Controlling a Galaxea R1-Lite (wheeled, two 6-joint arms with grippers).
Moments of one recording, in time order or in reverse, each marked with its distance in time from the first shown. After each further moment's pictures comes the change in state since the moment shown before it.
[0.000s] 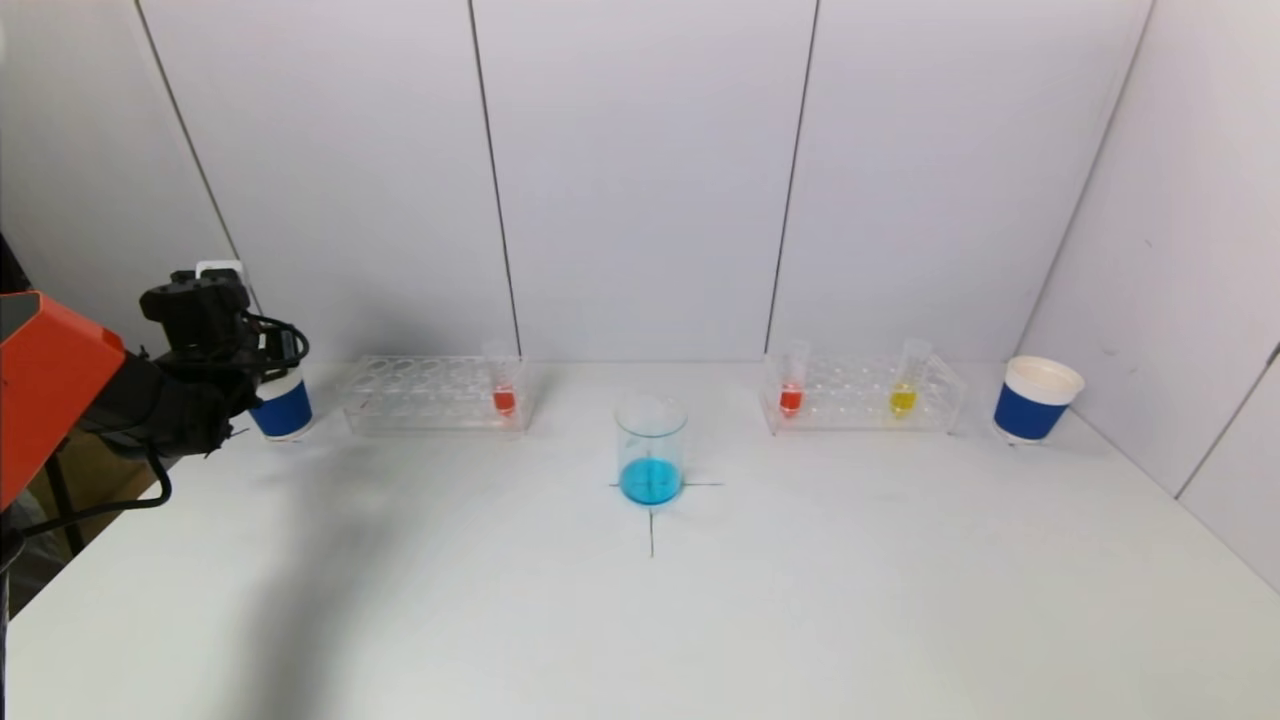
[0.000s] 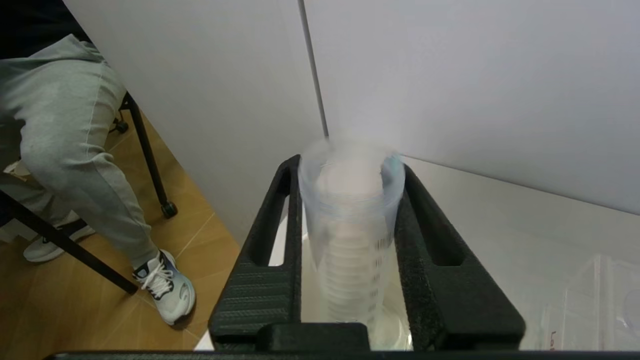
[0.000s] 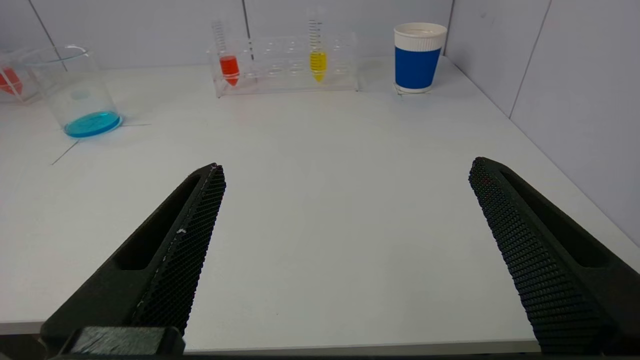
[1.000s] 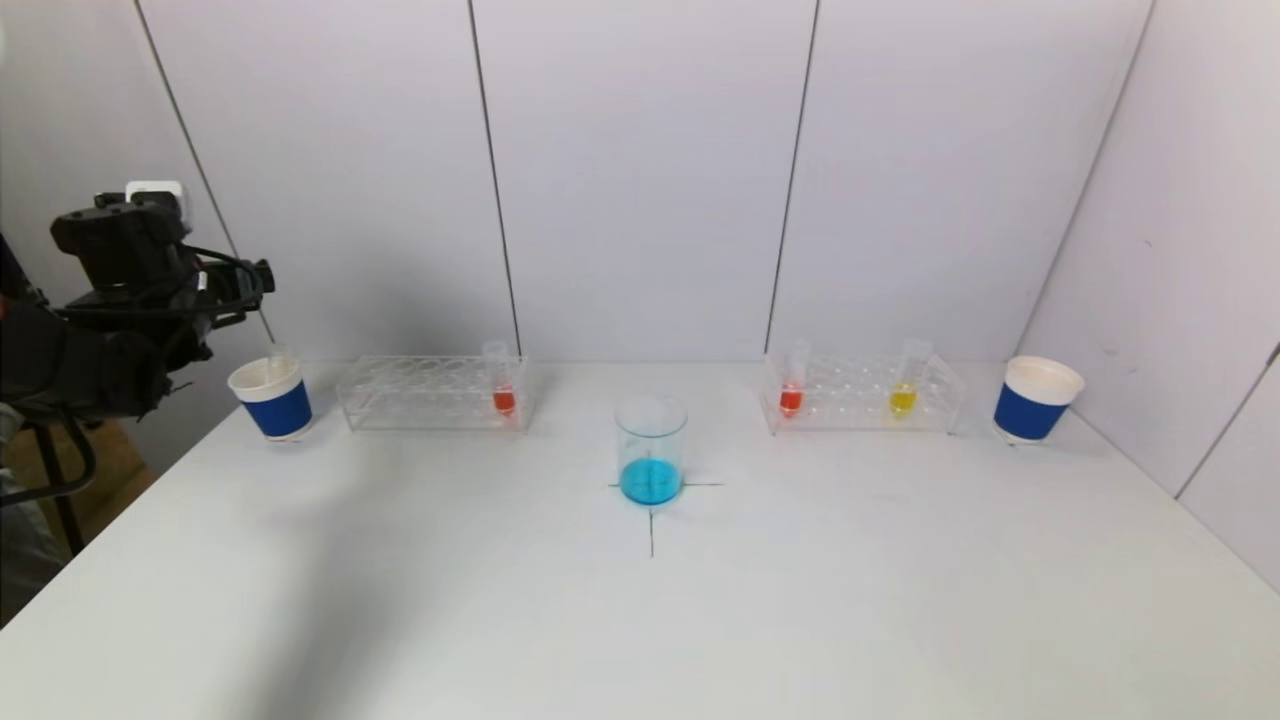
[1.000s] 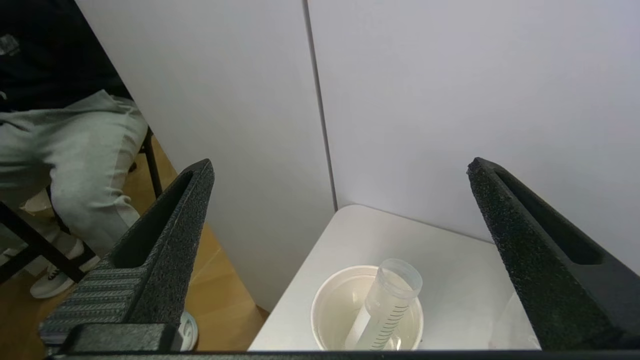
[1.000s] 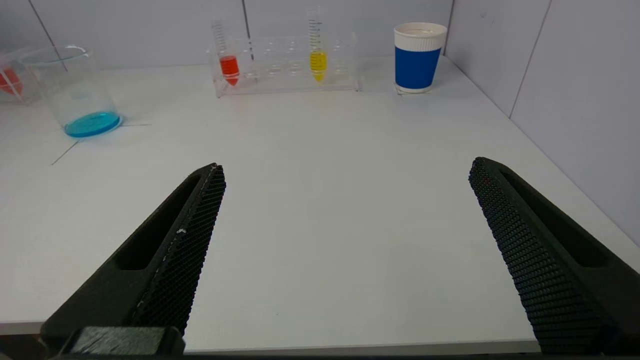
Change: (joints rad) left arm -0.008 -0.248 0.072 0.057 -0.001 0.010; right arm 0.000 0.000 0.000 0.000 0.000 0.000
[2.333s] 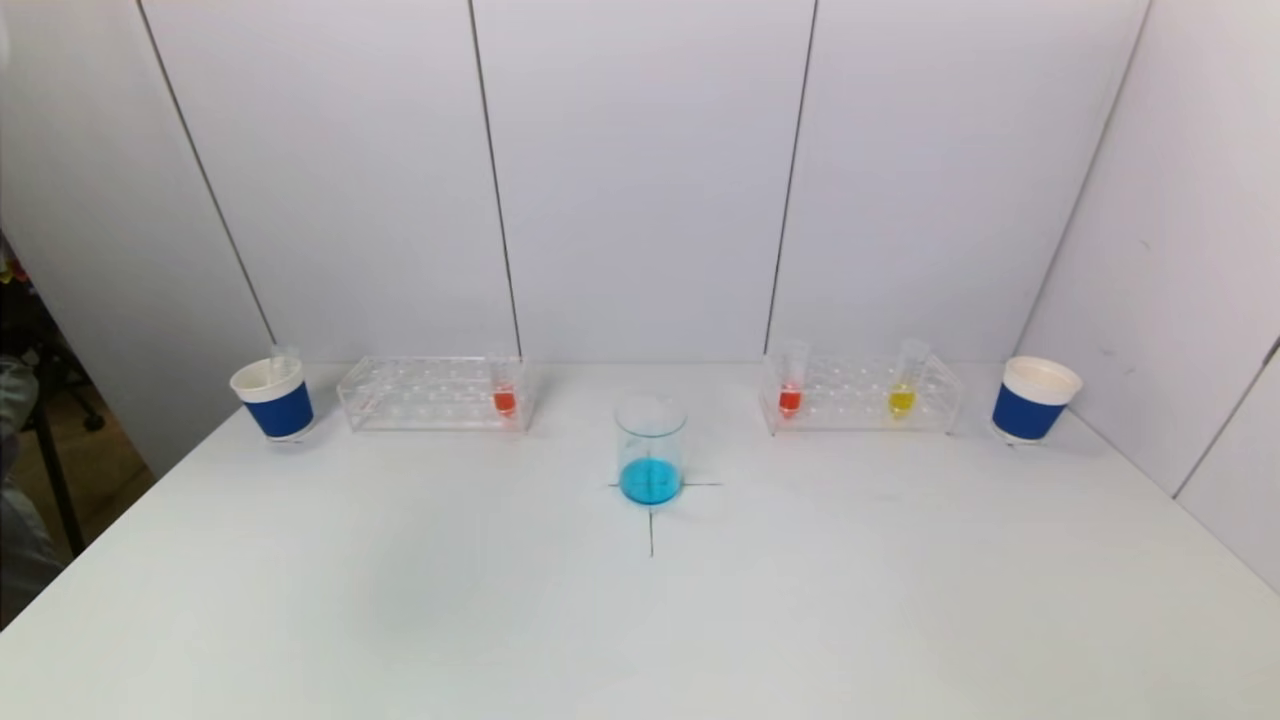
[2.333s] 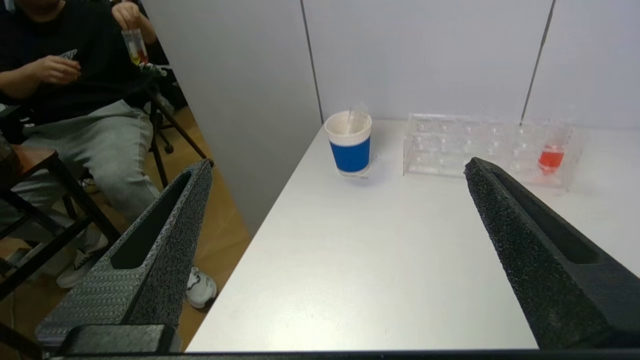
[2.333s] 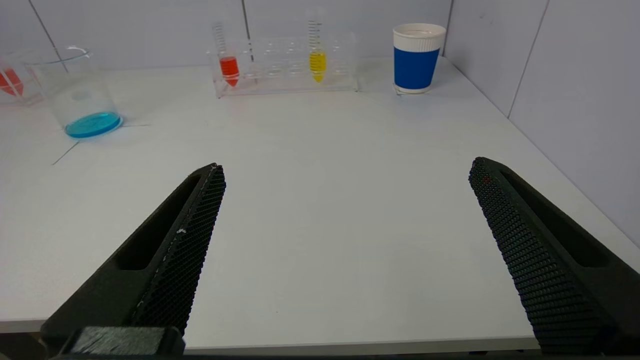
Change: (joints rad) left arm -0.207 -1.357 0.802 0.540 0.056 0.038; right arm 0.000 0.000 0.000 0.000 0.000 0.000
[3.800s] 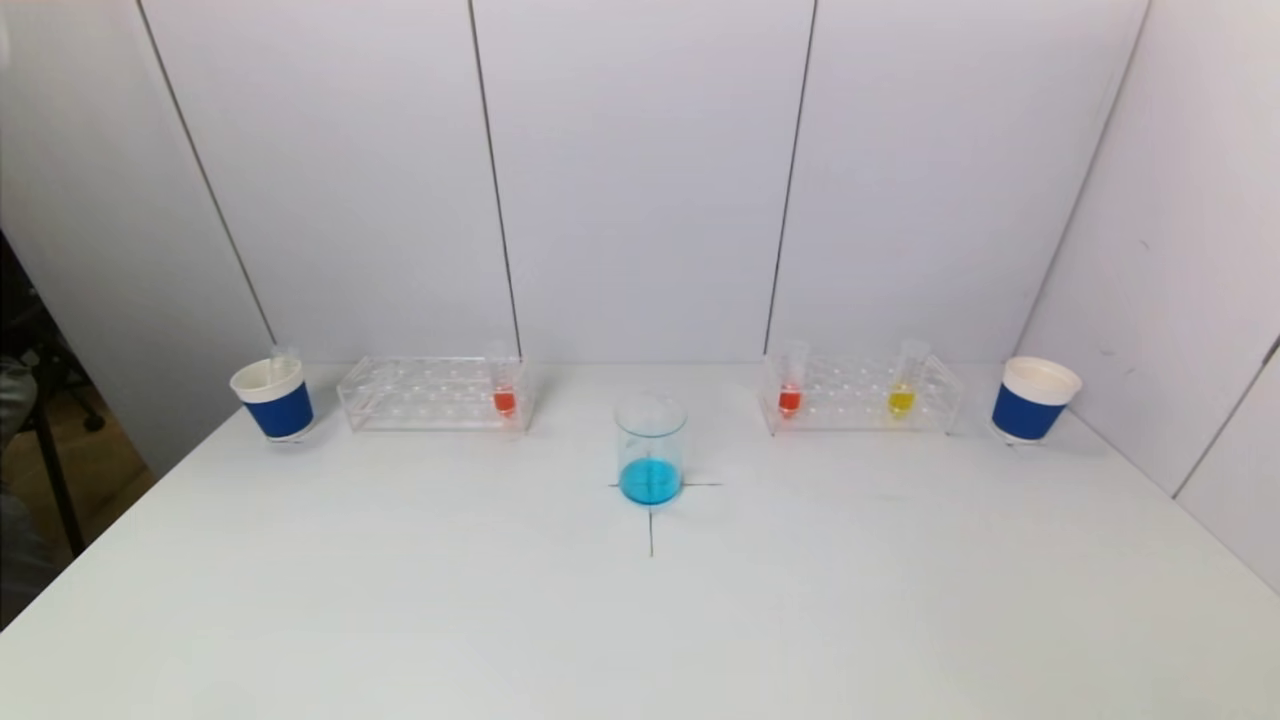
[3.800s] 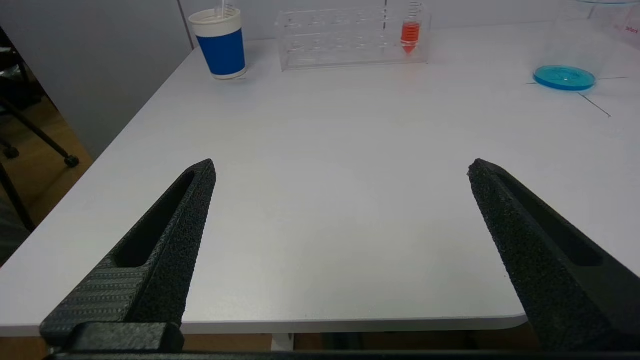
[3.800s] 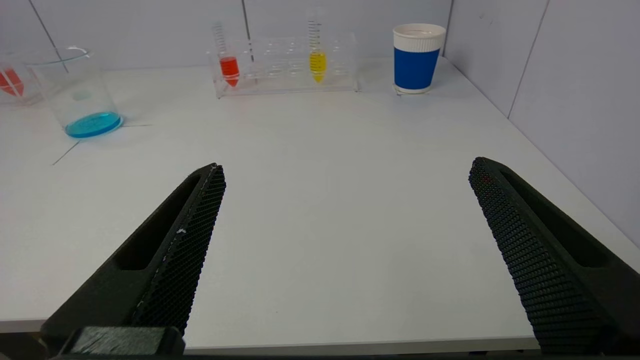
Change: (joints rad) left arm -0.003 -0.701 0.458 0.274 -0.328 -0.108; right arm 0.000 0.000 0.000 0.000 0.000 0.000
